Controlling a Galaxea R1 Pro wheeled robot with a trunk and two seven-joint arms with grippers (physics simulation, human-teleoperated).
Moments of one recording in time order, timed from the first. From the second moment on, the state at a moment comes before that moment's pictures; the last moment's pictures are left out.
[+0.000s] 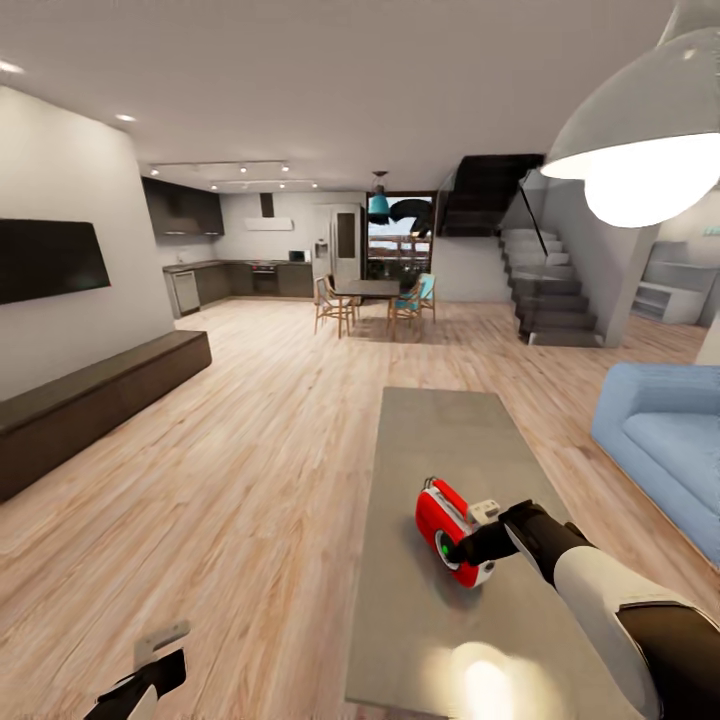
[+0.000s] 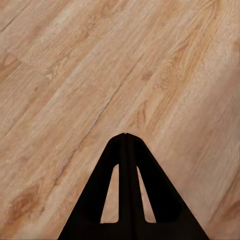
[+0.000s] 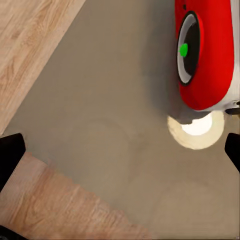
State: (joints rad) left arm -0.45 0.11 0.35 -0.33 0.07 0.06 0.08; right arm -0.93 -0.10 0.11 -0.22 0.29 0.50 0.55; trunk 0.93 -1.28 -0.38
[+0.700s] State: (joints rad) left arm -0.45 0.11 0.36 -0.32 0.07 0.06 0.08; right arm -0.92 -0.07 0.11 0.02 0.28 0.28 0.49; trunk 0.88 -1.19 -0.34
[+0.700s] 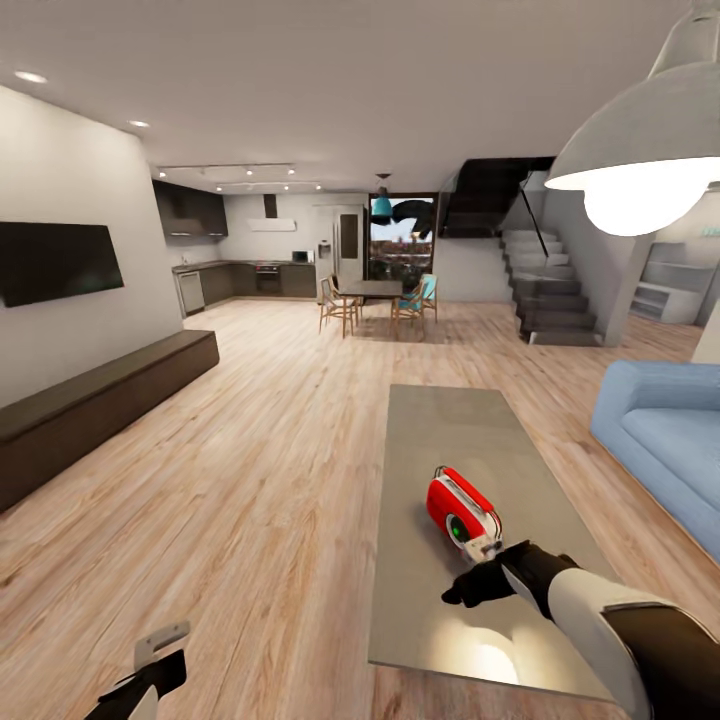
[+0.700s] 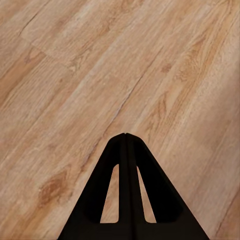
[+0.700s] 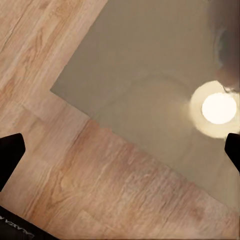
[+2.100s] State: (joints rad) left arm -0.31 0.08 0.35 0.08 -0.33 -0.23 0.09; right arm -0.33 -0.09 0.11 0.07 0.13 -0.07 -0.10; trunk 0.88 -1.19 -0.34
